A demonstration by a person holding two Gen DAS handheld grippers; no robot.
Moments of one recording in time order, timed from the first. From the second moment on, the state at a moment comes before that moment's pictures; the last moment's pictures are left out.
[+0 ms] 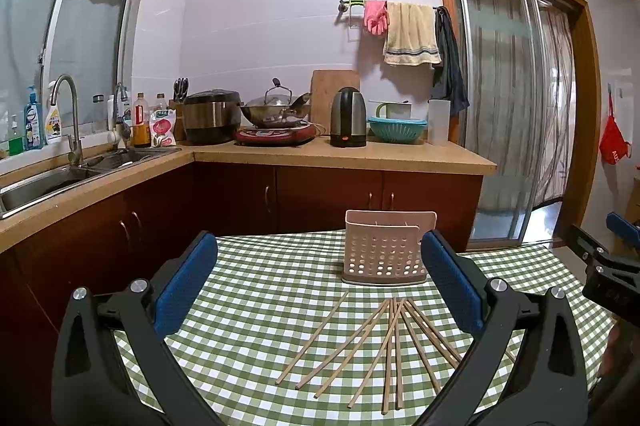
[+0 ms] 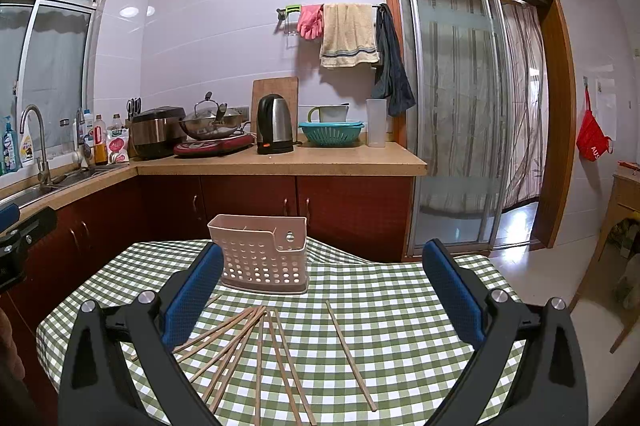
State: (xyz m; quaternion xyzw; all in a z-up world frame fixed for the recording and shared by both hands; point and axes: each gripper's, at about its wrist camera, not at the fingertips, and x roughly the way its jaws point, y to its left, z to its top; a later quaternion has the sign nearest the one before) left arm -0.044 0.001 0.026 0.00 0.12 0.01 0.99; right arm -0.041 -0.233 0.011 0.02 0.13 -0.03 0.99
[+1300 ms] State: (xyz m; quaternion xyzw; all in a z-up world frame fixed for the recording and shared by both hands) left arm -0.046 0.006 0.022 0.00 0.12 0.01 0.99; right arm -0.042 -0.228 0.006 0.02 0.12 -0.03 0.99
